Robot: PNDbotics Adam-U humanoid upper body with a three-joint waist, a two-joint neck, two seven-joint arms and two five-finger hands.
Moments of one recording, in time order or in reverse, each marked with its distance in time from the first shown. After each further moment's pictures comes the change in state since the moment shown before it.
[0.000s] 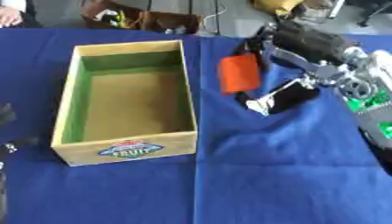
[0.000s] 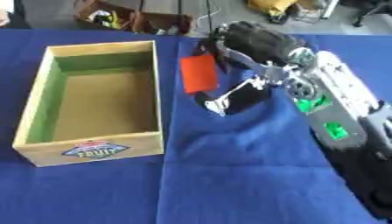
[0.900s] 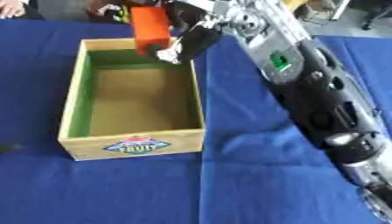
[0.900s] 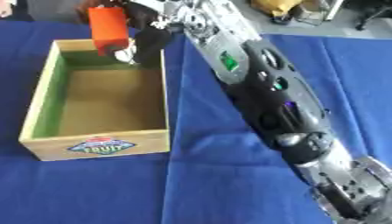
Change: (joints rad) left arm -0.017 0.008 -0.018 0.000 0.010 0.000 -0.018; right arm -0.286 0.313 0.034 0.462 0.076 -0.066 0.000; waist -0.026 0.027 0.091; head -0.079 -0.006
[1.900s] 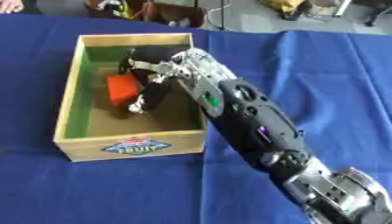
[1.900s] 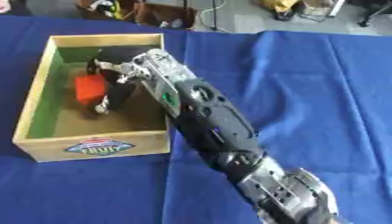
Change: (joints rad) left arm -0.020 0.000 -0.006 0.000 0.009 0.001 -0.008; right arm -0.001 0.170 -0.017 0.294 0.285 -0.141 0.028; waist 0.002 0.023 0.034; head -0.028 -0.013
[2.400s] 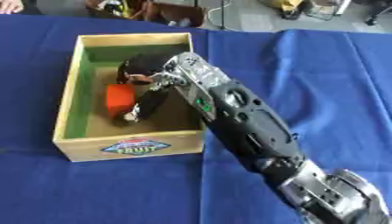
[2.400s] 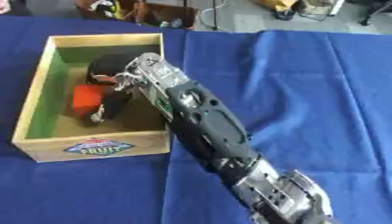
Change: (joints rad) left arm 0.000 0.000 0.000 0.000 0.000 0.004 -0.004; right arm -0.004 0.009 0.005 -0.002 0.134 -0.132 0.066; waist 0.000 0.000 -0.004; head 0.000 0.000
